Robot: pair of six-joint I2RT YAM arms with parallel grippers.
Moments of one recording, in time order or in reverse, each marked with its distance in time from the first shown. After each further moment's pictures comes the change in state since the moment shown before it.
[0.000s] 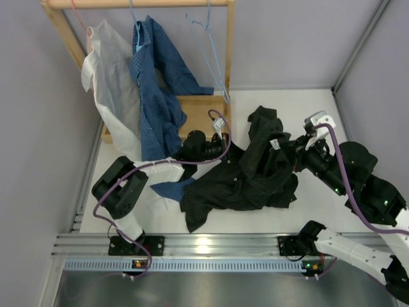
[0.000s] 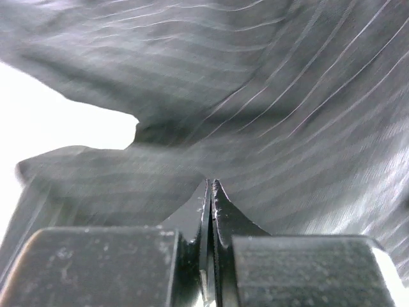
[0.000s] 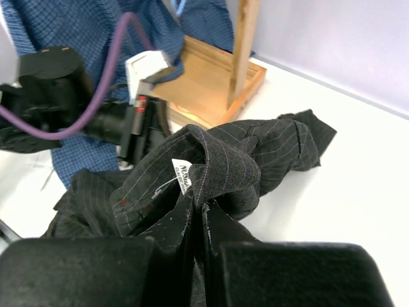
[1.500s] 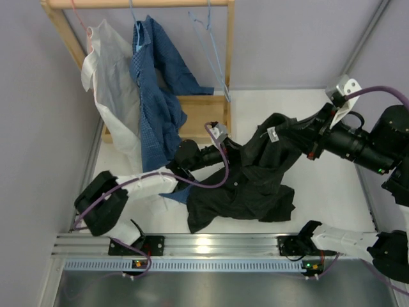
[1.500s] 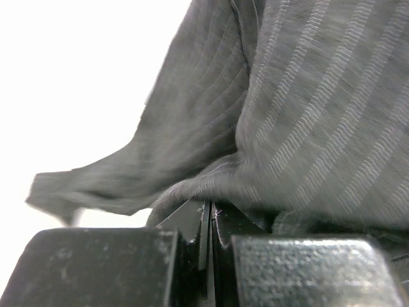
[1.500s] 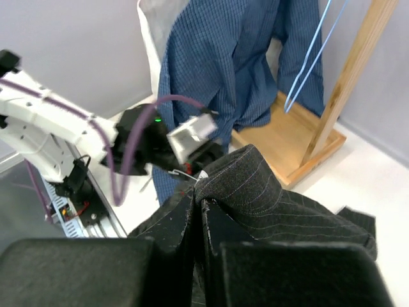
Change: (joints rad) left arm -0.115 -0.175 -0.089 0.172 -0.074 0.492; right arm 0.000 0.299 0.680 -0.320 -0.338 0.015
